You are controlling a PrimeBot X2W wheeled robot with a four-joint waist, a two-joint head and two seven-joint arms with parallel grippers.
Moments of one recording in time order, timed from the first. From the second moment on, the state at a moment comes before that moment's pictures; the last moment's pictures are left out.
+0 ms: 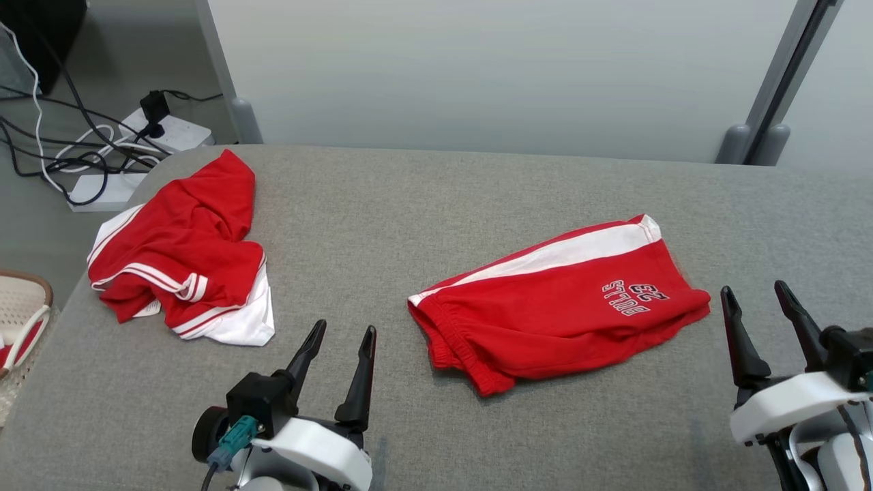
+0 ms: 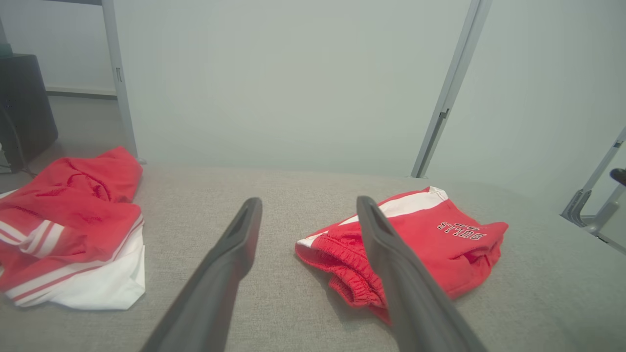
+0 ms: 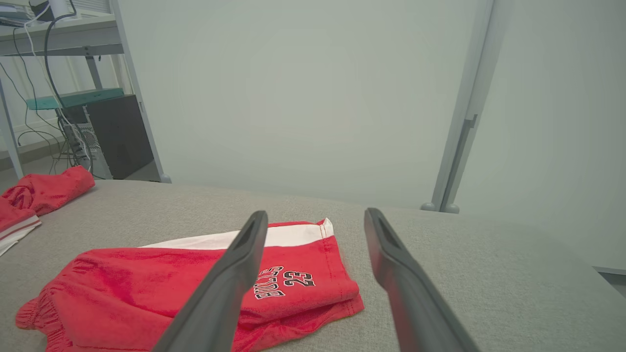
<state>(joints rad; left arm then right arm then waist) -0.16 0.11 -0.43 0.30 -0.45 0.08 -0.25 -0.23 -0.23 0.09 0.42 0.27 0.13 -0.25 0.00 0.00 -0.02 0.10</state>
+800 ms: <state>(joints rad) -0.04 0.06 -0.34 0.20 -0.25 -0.02 -0.25 -0.28 -0.15 -0.06 0.62 0.45 0.13 -0.25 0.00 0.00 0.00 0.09</state>
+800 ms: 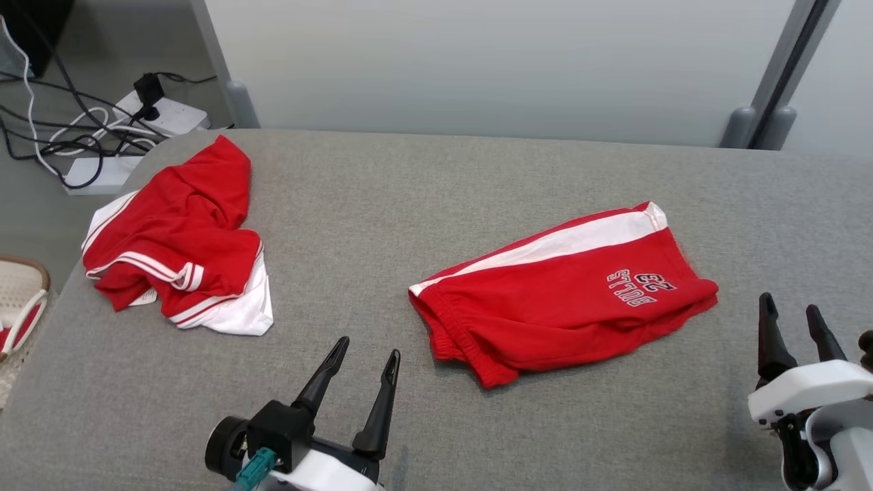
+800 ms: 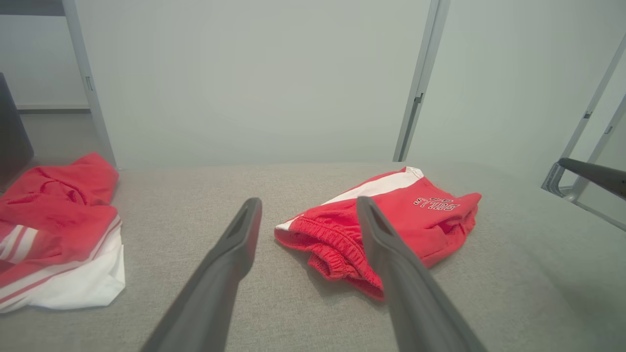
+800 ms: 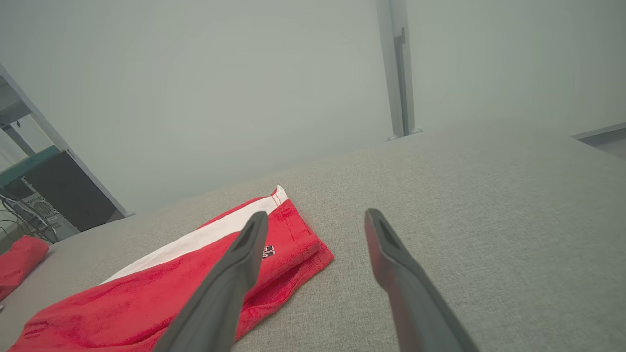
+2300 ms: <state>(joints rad) -0.18 0.05 -0.34 0.20 -0.25 -0.04 -0.25 -0.42 -0.04 -0.58 0.88 0.00 0.13 -0.25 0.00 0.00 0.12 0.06</state>
